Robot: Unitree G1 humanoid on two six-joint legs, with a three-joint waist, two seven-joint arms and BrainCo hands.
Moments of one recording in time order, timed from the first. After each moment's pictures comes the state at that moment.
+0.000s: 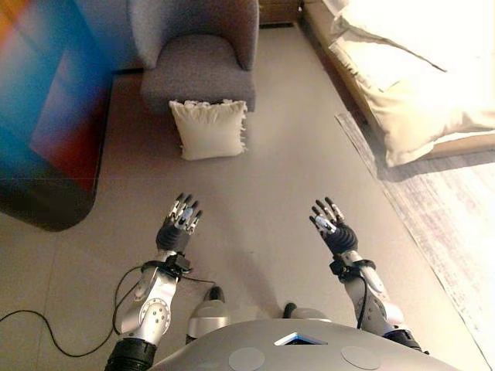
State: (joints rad) left arm 0.28 0.28 -0.12 0.11 -0.88 -0.10 -0.12; right arm 0.24 -0.25 0.20 0.20 0.79 -0.10 0.11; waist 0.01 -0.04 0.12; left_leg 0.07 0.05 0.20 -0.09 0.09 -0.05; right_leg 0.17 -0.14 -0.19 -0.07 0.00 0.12
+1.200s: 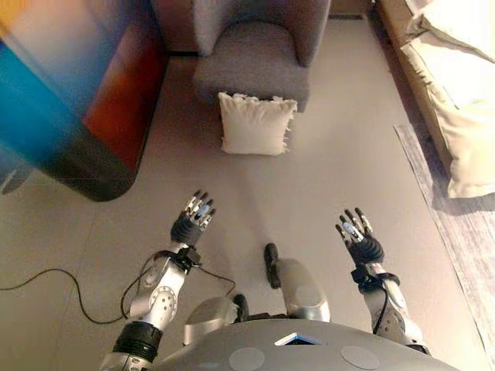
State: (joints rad) left arm 0.21 0.30 -0.17 0.16 -0.84 -0.06 -0.14; right arm 0.35 -0.26 0.06 0.22 0.86 -0.14 0.11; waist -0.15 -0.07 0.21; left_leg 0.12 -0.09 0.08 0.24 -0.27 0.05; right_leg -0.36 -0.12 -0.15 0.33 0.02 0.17
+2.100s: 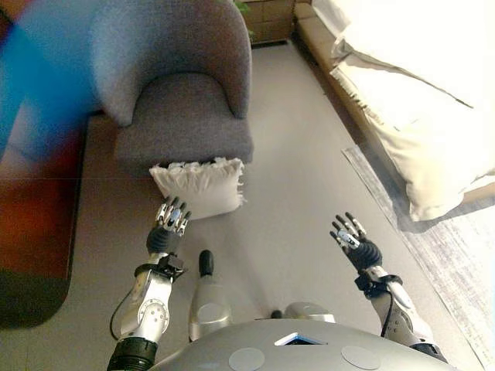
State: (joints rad) left arm 0.28 0.26 -0.03 0.20 -0.89 -0.16 -0.13; right arm 0.32 -0.32 0.14 0.24 0.81 -0.06 0.23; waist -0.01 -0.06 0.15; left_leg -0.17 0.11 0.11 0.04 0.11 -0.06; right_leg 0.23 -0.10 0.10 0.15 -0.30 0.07
